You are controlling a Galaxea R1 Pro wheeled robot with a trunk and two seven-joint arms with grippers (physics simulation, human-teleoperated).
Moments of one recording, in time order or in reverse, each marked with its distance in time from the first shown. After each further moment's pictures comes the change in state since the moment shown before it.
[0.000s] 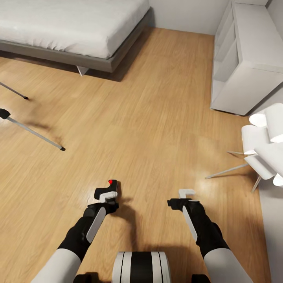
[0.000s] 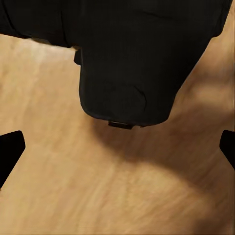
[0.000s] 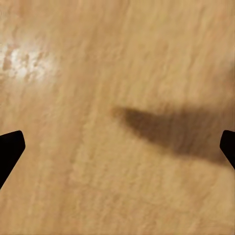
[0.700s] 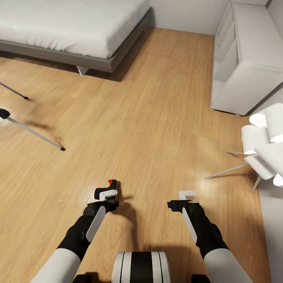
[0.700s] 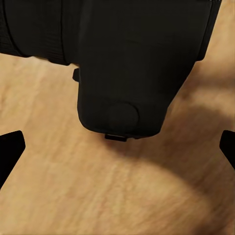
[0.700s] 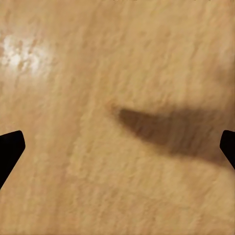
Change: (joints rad) left arm 0.000 0.002 -0.004 -0.026 -0.003 0.000 0.000; right arm 0.000 -0.001 -0.001 0.032 0.007 -0.016 0.002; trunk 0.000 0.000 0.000
